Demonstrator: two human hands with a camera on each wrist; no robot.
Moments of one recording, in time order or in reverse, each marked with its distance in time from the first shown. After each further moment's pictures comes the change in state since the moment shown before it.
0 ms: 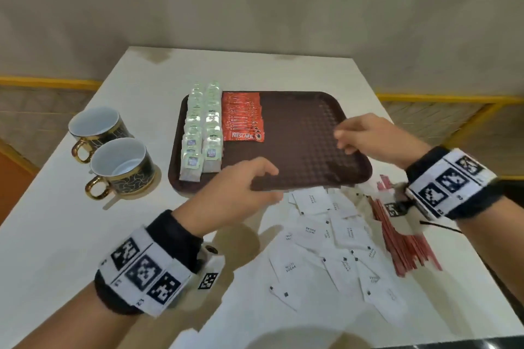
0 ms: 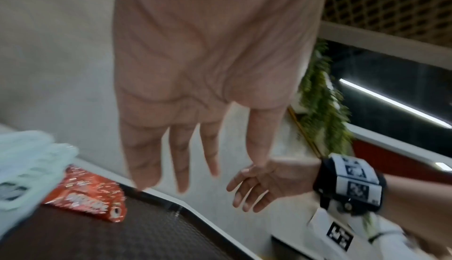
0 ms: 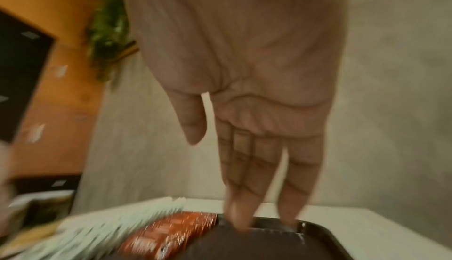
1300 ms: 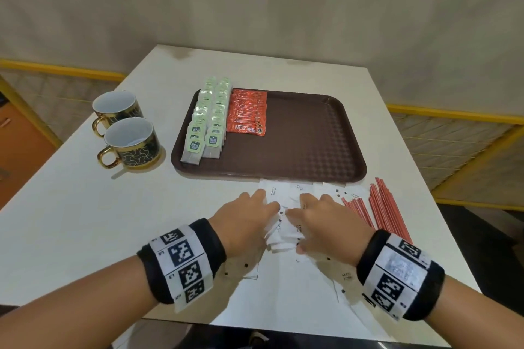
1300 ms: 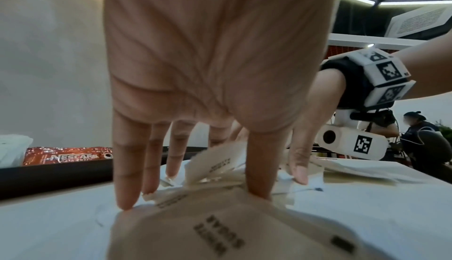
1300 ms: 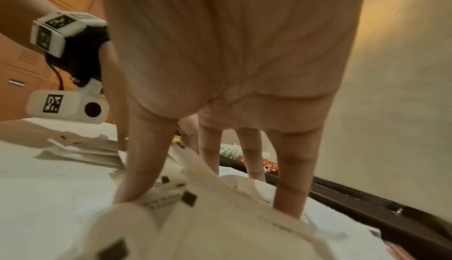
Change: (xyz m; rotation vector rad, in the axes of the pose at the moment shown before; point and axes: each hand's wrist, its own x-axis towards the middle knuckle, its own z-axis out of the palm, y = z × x) left_hand -0.013 0.001 0.083 0.731 -0.216 -0.037; right_hand -0.080 0.036 0.098 -0.834 -0.273 -0.401
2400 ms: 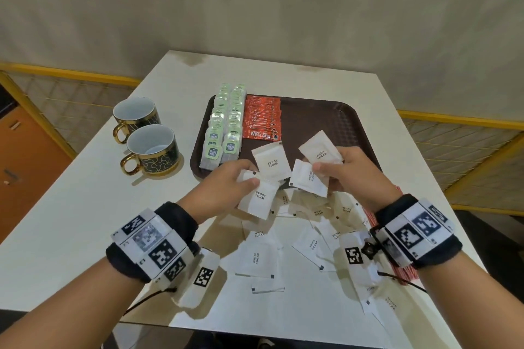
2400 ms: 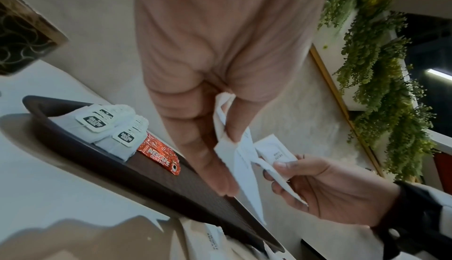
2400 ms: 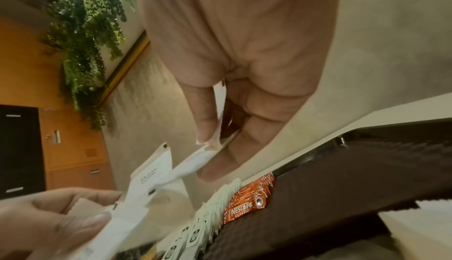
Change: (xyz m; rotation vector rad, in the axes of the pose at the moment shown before) left_hand -0.024 -0.065 -0.044 -1.023 0.294 -0.171; right_hand 0.034 0.016 -0.057 1.269 0.374 0.189
